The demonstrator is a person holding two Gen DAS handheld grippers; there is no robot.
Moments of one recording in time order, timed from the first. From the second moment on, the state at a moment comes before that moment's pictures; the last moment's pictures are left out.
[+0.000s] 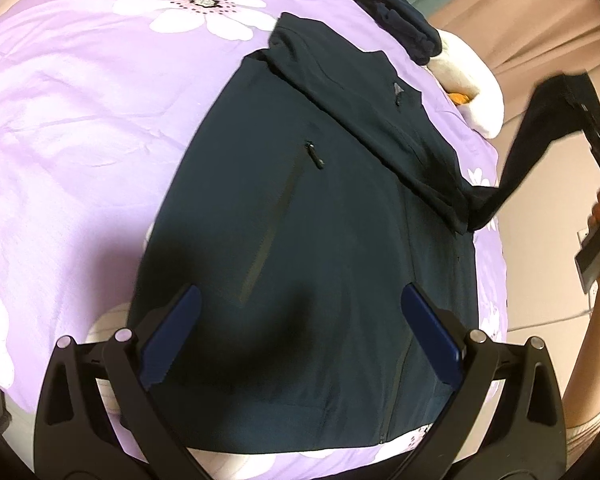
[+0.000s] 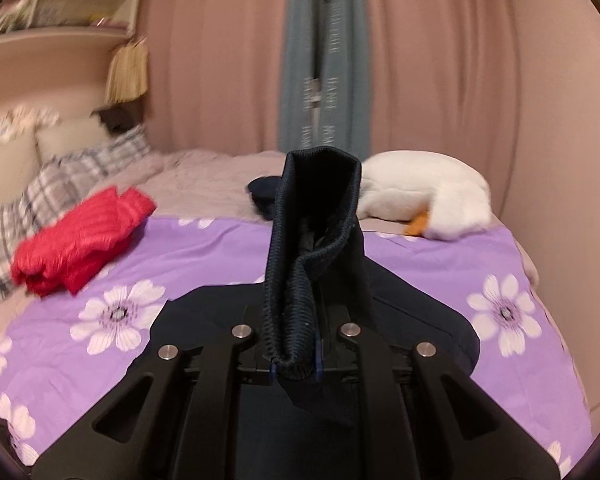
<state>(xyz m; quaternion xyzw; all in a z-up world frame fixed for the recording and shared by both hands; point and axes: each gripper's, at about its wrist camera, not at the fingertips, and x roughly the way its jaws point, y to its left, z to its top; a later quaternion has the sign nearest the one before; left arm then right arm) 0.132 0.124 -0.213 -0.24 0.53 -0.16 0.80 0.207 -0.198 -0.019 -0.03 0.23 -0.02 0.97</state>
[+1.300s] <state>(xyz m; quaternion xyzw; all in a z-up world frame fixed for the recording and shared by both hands) 0.334 0.079 -0.218 -0.38 0.52 -0.21 0.73 0.115 -0.256 -0.200 0.17 0.39 0.15 0.89</state>
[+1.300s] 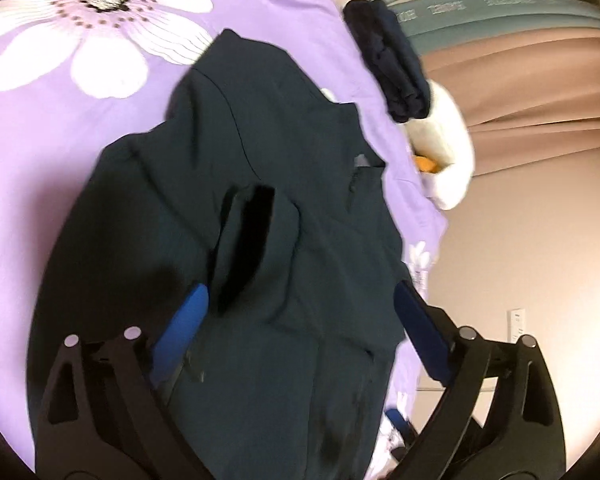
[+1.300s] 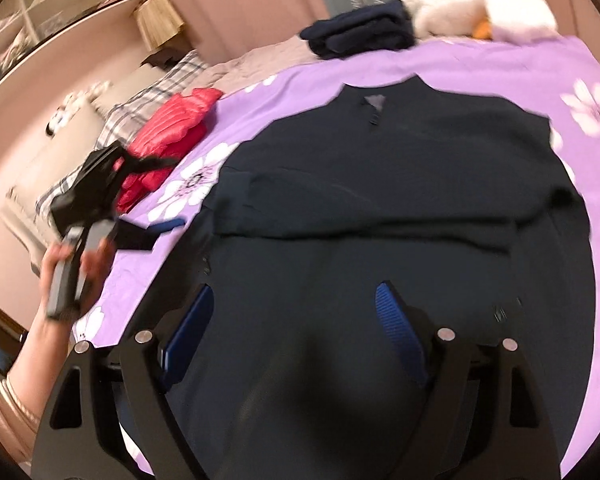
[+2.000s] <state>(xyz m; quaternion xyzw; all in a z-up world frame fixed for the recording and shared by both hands) 0.402 0.029 -0.141 -0.27 0.41 -0.23 0.84 0.089 -0.340 -0.223 0.25 0.37 0.07 0.89</state>
